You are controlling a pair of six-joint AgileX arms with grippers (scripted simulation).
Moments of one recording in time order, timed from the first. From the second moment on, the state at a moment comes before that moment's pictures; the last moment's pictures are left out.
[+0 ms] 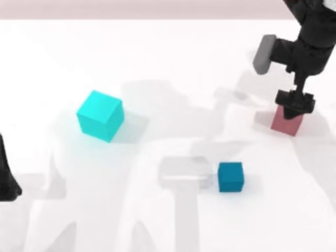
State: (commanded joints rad) left arm 0.00 0.00 0.00 0.00 0.00 0.00; right arm 0.22 2.25 1.92 -1.24 0.00 -0.94
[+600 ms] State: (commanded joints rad) left arm 0.00 0.00 0.00 0.00 0.00 0.00; right arm 0.22 2.33 1.73 -0.97 0.00 -0.94
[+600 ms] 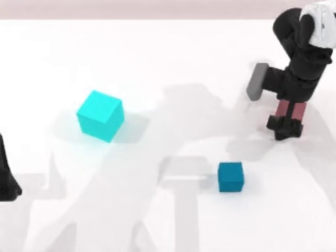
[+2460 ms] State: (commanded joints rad) left arm 0.00 0.00 0.00 0.00 0.00 0.00; right arm 0.23 2.26 1.85 -1.16 0.00 -0.93
